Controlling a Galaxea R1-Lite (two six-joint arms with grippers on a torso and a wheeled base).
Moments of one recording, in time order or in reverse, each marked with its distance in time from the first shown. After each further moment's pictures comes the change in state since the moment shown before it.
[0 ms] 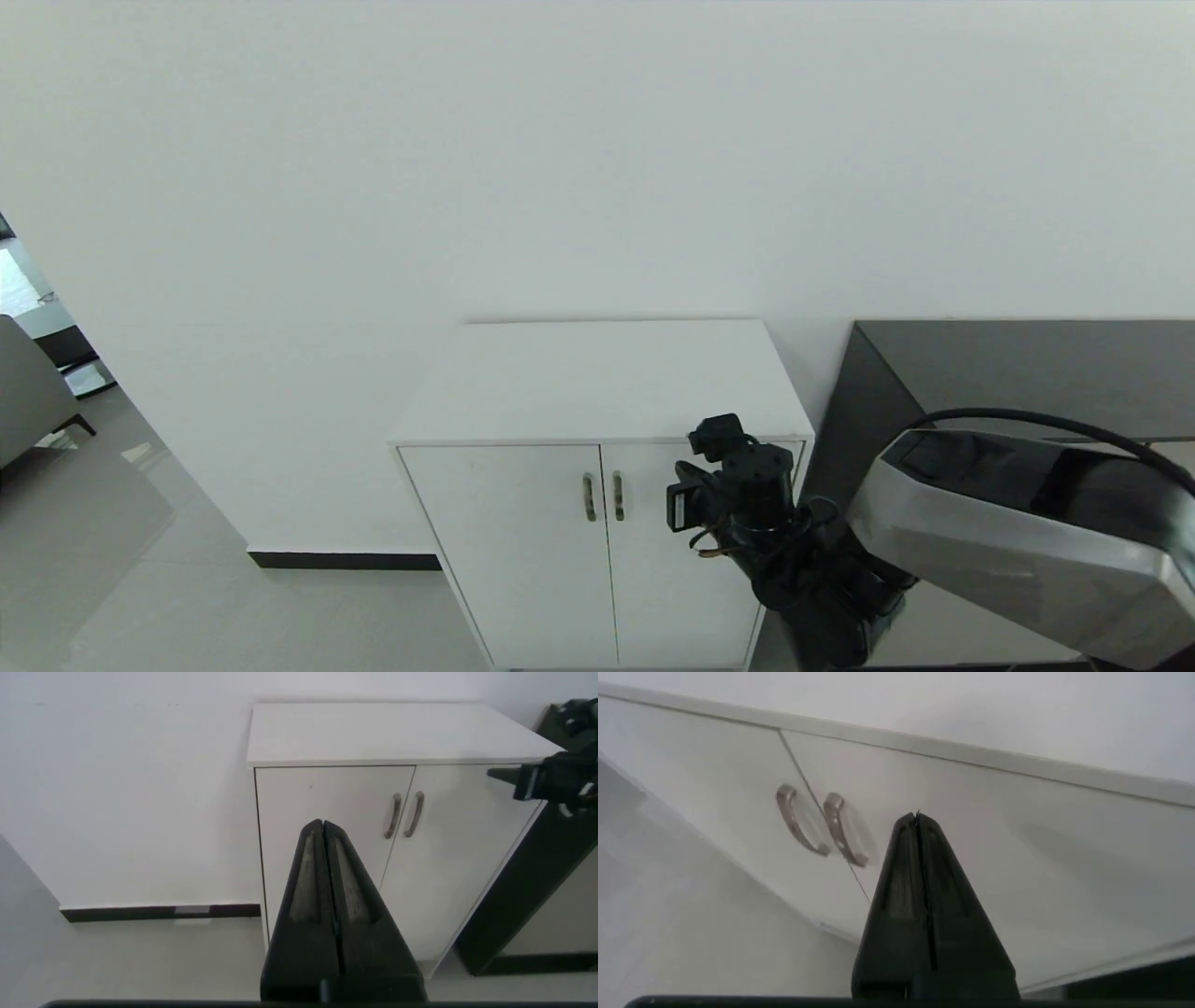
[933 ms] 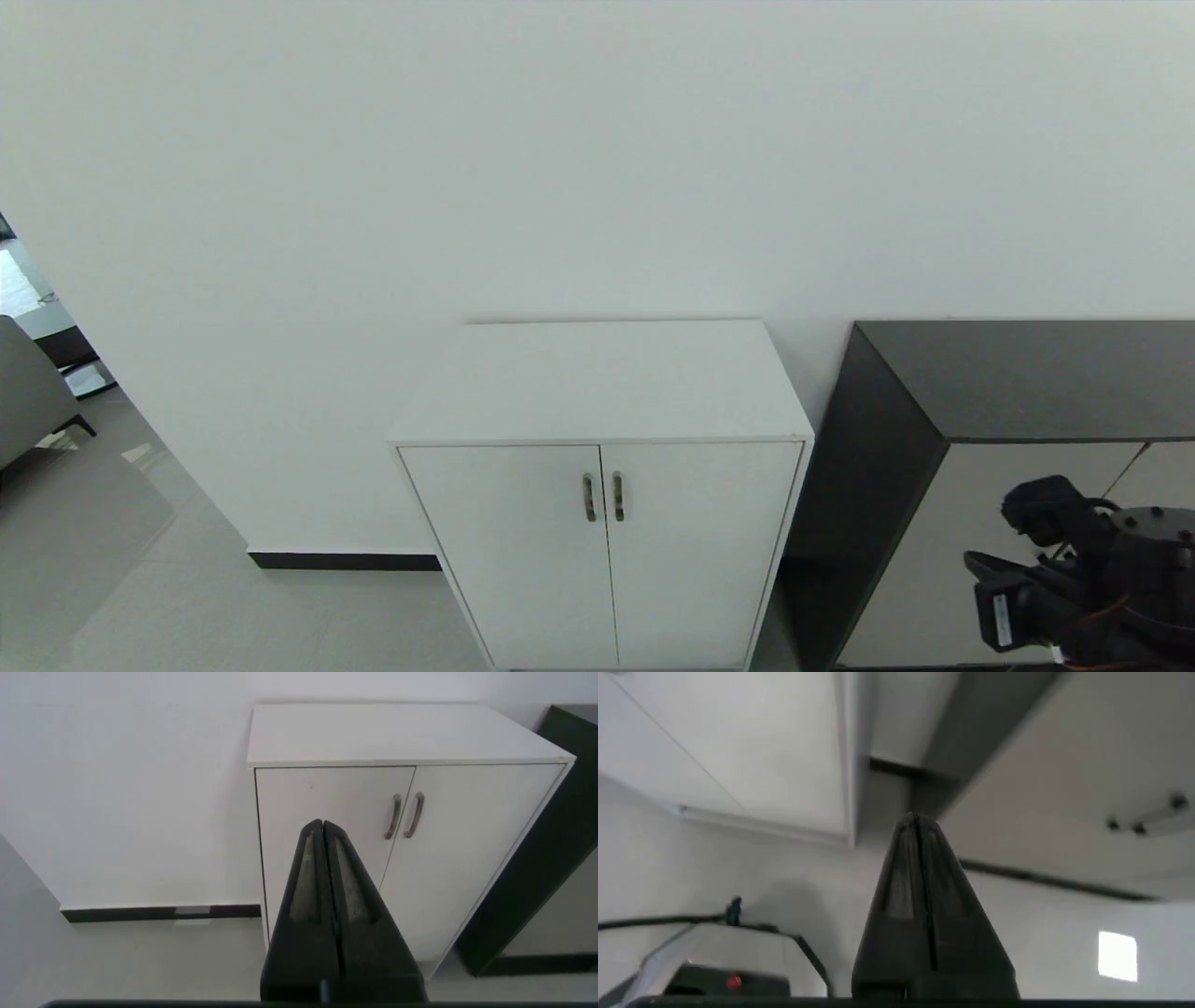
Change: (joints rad) left arm 0.000 0.000 0.000 0.000 0.000 -0.001; right arm -0.421 -0.681 0.955 0.010 0.094 -0.222
